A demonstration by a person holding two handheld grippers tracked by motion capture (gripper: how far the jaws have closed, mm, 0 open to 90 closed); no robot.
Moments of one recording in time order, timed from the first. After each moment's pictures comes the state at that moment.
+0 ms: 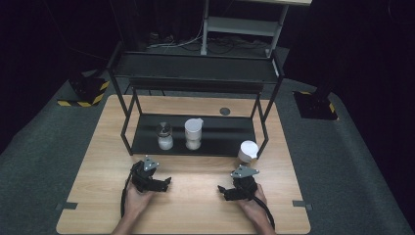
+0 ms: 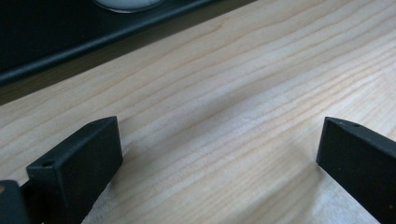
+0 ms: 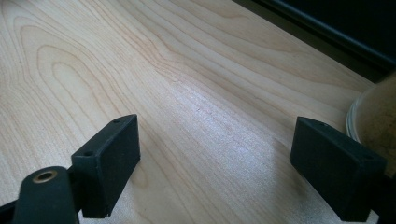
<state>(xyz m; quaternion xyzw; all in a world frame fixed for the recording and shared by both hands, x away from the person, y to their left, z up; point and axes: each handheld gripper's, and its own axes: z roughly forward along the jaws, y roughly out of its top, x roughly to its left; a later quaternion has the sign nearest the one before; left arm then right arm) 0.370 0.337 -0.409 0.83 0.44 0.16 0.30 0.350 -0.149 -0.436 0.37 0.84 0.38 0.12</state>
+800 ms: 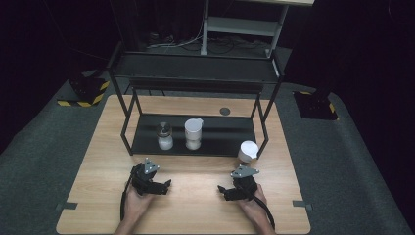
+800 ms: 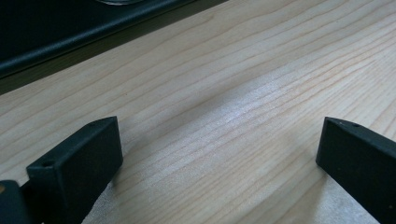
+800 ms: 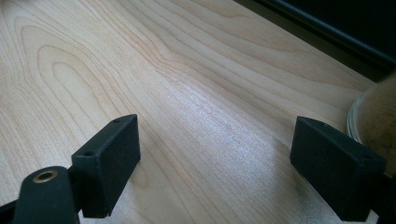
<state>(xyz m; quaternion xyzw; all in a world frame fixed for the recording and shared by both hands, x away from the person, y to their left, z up) 0.363 0.335 -0.408 0.83 0.44 0.16 0.30 0.350 -0.149 -0.436 0.37 0.84 0.38 0.12</state>
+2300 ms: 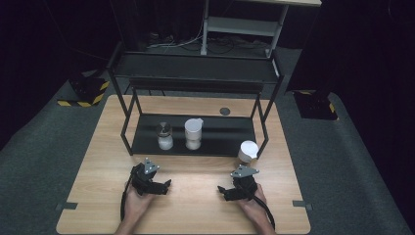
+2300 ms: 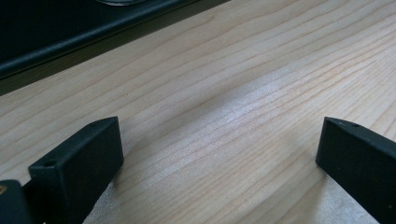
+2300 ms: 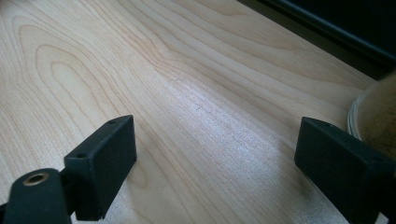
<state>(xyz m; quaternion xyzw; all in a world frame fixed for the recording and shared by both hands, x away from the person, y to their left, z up) 0.363 0.335 -0.408 0.83 0.44 0.17 0.30 0.352 -0.149 -0.435 0.38 0.84 0.38 0.12</state>
